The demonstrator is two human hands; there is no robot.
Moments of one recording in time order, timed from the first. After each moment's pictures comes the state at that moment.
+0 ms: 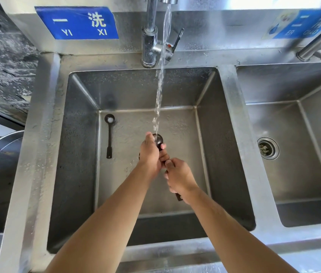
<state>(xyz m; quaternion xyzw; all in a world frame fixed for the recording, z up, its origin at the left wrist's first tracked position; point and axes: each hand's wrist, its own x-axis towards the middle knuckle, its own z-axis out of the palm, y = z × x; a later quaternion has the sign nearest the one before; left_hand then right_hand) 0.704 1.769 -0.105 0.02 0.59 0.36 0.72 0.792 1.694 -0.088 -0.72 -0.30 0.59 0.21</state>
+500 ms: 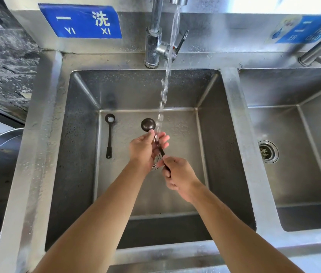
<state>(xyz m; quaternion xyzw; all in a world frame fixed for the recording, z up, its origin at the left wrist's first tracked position) 0.682 1.777 -0.116 0.08 0.52 0.48 0.70 0.790 1.706 -0.060 -0.65 -0.21 0.69 0.26</state>
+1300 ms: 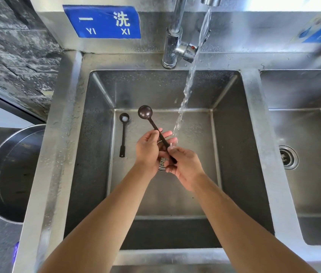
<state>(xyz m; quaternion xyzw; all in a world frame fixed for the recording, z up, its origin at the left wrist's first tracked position) 0.657 1.775 -0.098 0.09 0.55 0.49 0.67 0.766 1.737 -0.075 -0.57 -0.14 0.72 0.37</state>
